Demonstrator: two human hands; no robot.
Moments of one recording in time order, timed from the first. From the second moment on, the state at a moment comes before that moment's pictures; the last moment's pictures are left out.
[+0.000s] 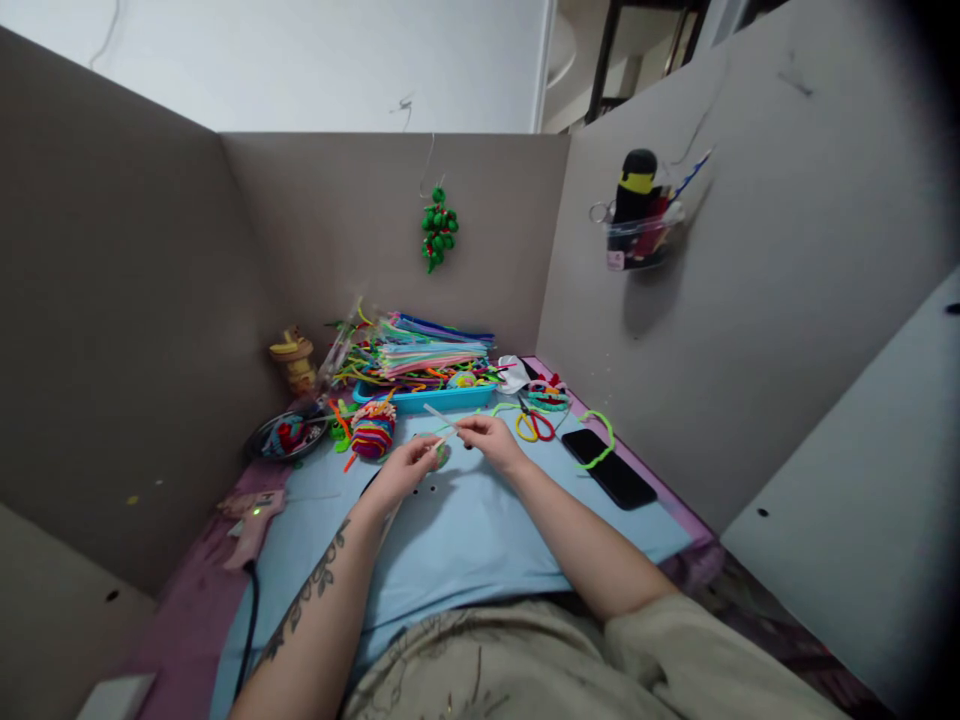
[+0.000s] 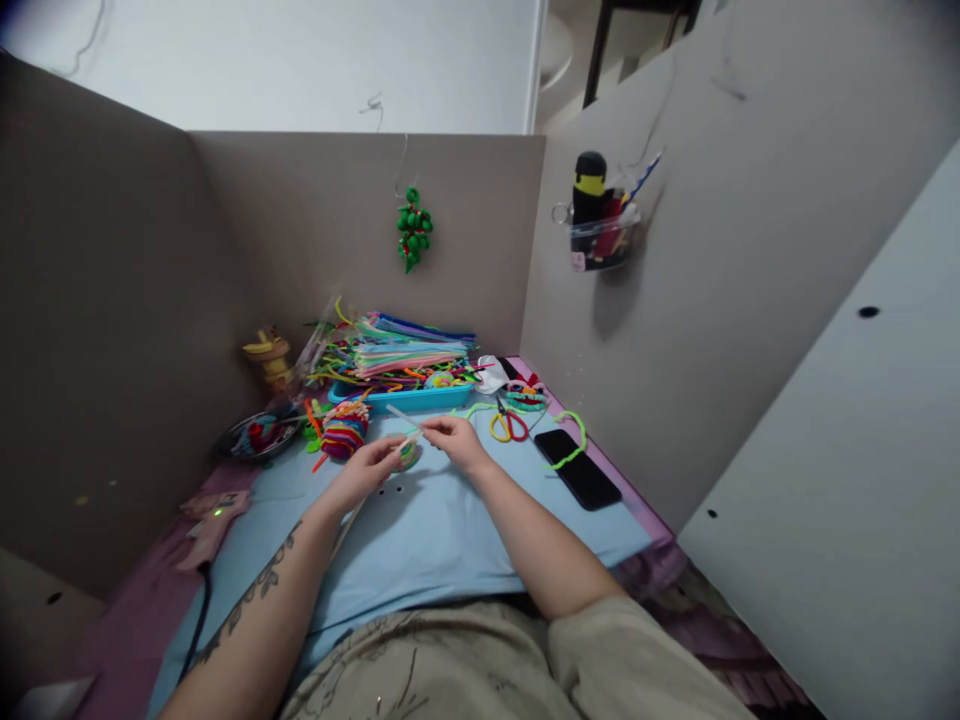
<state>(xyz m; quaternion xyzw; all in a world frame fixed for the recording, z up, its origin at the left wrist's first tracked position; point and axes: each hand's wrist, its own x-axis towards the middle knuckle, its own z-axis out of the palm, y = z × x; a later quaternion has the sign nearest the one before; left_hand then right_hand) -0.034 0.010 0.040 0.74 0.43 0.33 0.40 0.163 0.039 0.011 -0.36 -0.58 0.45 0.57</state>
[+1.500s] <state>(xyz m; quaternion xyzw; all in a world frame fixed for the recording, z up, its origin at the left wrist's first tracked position) -0.019 0.010 0.025 0.69 0.43 0.51 0.28 0.131 0.015 0.006 -0.36 -0.73 0.21 0.54</state>
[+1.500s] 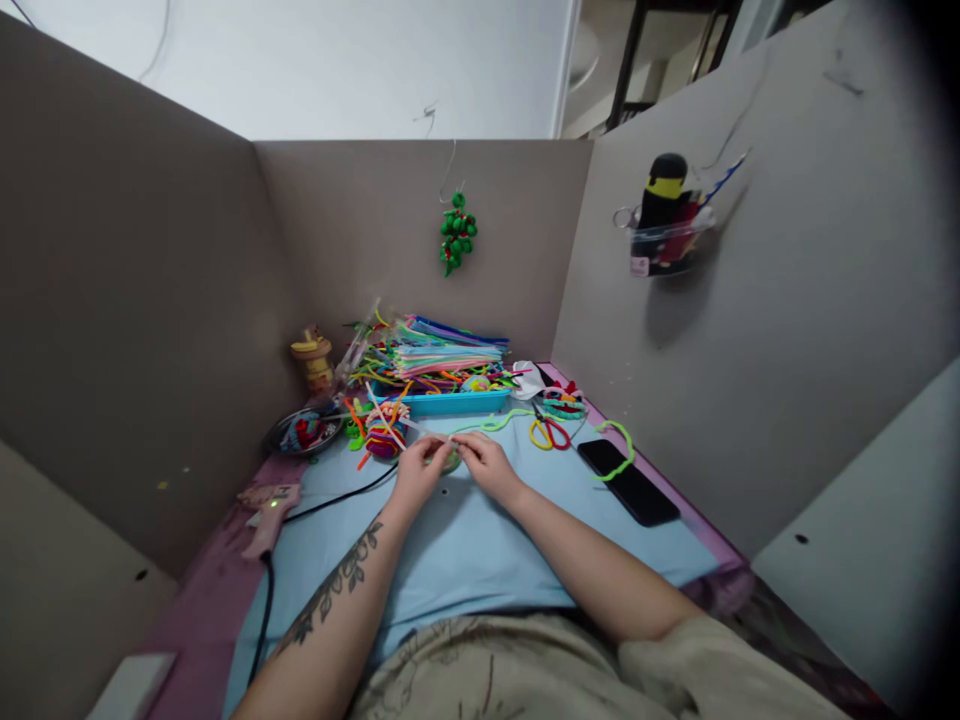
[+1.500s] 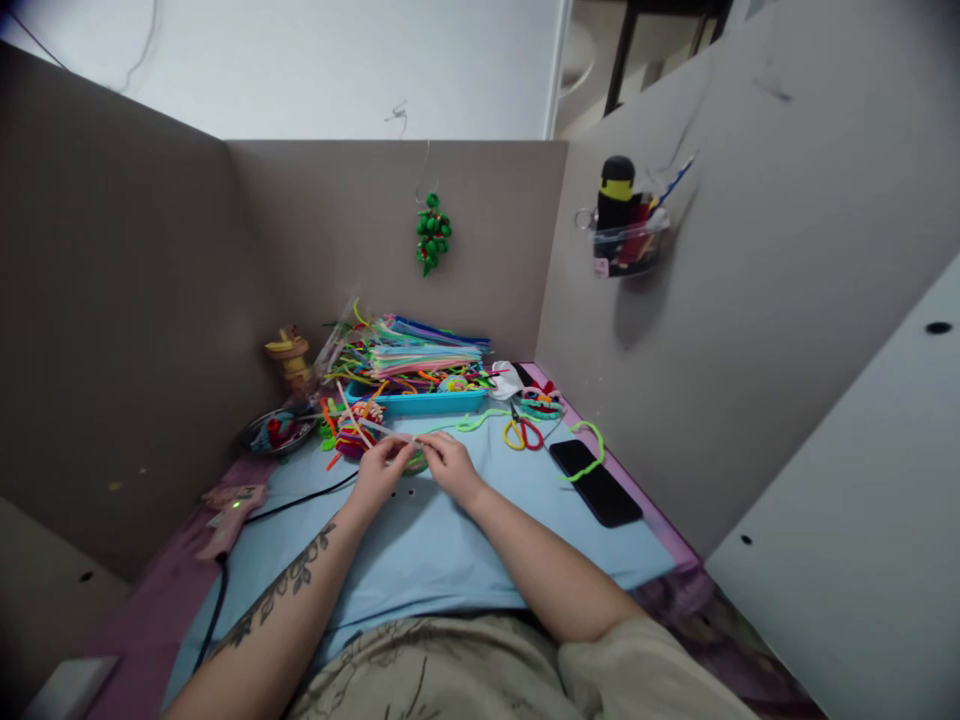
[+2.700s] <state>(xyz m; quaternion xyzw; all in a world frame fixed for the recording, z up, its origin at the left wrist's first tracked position) -0.019 0.006 0.021 0.66 0.46 0.52 0.31 0.128 0.001 0.016 -0.29 -0.72 0.18 0.61</state>
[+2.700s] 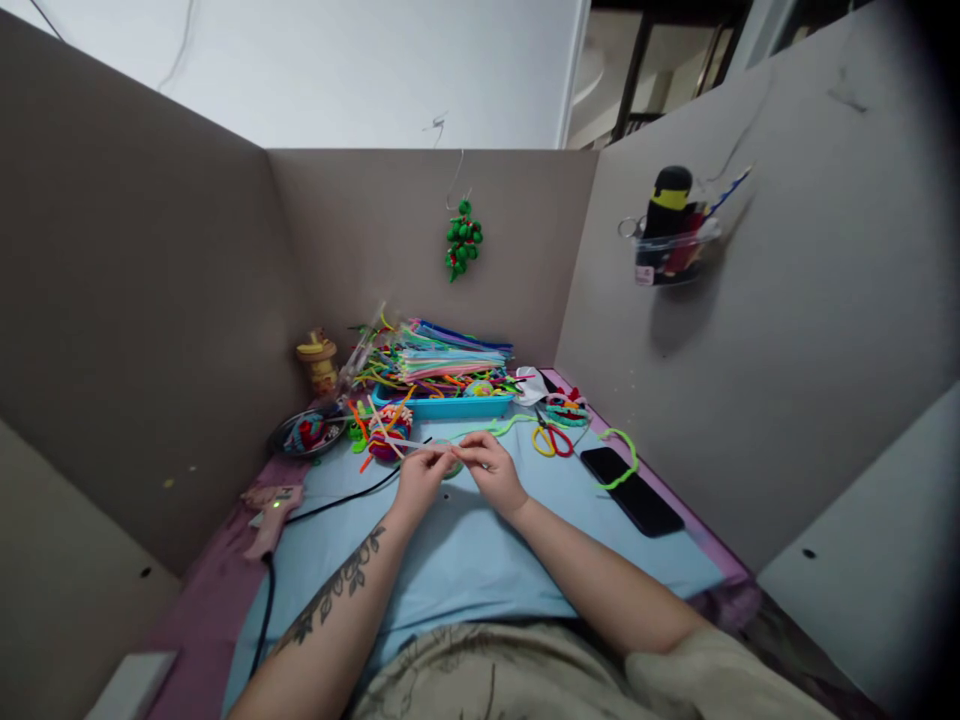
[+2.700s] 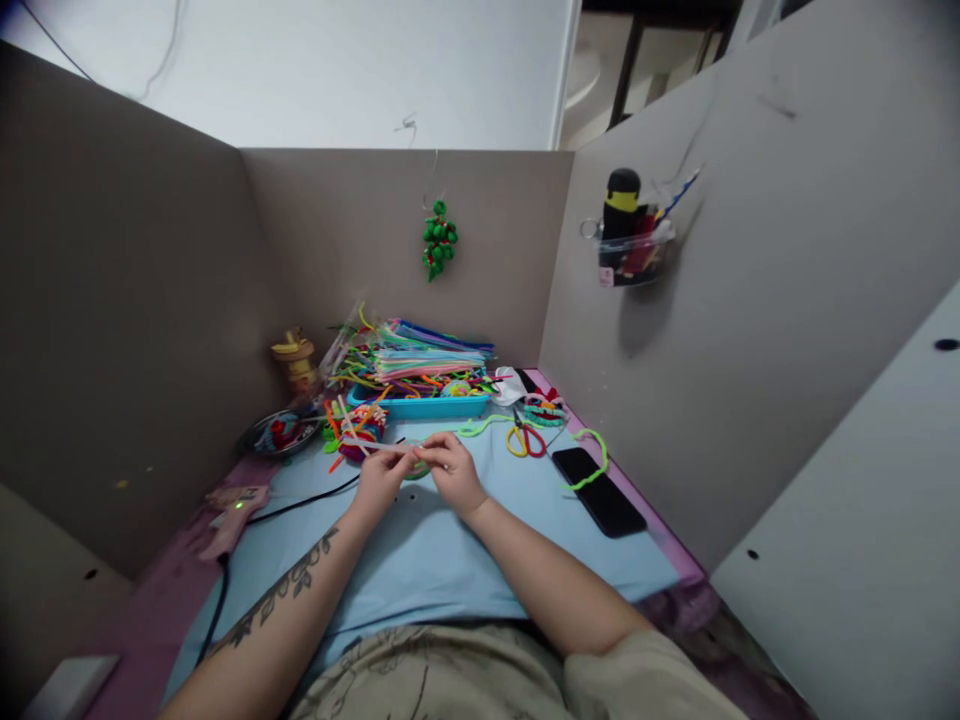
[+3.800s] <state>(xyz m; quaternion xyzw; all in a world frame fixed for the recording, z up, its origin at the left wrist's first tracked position) -0.025 0.010 0.020 0.81 0.38 0.44 0.12 0.134 0.005 0.020 -0.39 -0.72 0.15 0.56</state>
